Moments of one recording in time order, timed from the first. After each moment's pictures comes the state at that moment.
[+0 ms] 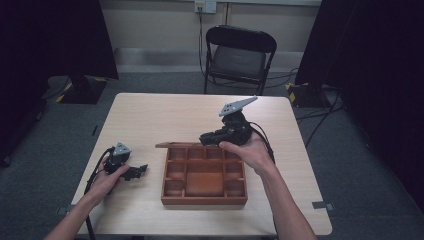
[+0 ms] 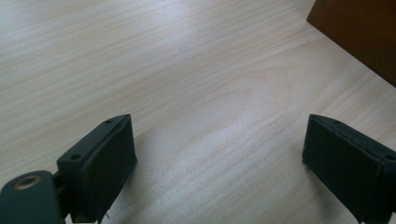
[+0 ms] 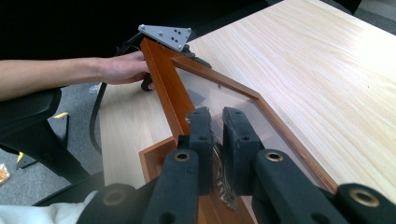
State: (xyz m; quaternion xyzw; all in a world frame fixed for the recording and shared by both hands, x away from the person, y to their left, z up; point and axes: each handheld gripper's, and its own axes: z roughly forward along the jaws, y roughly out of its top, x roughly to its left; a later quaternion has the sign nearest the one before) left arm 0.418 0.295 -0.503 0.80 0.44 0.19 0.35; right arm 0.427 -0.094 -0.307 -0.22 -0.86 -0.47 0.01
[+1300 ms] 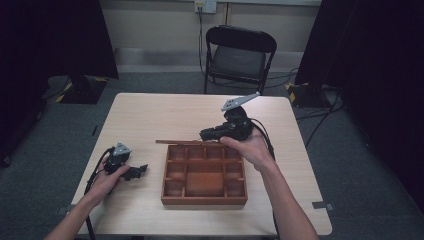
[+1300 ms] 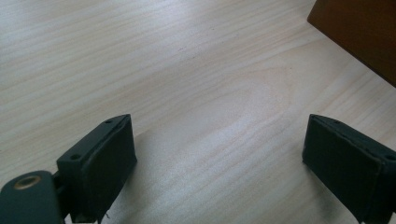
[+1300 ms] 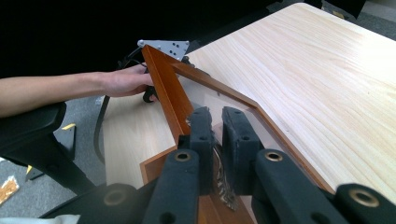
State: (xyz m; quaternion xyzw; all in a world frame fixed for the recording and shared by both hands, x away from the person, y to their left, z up) left arm 0.418 0.295 -0.503 0.80 0.45 0.19 0.35; right arm 0.438 -0.097 -0.305 -0.23 -0.84 -0.48 0.02
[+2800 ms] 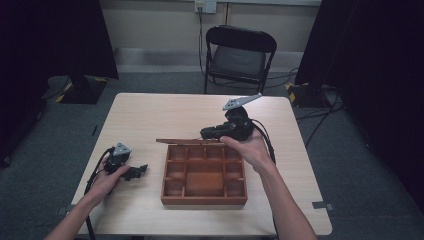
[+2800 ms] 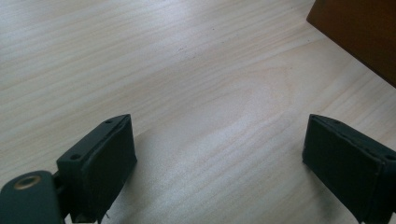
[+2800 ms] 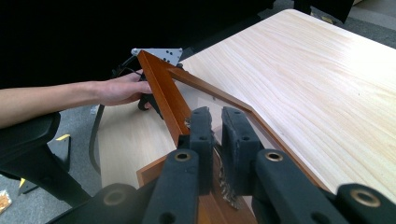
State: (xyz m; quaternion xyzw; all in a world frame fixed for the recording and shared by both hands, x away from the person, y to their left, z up) left arm 0.418 0.295 -0.503 0.80 0.45 0.19 0.35; right arm 0.436 -0.098 -0.306 -0.24 -0.83 -0.50 0.01
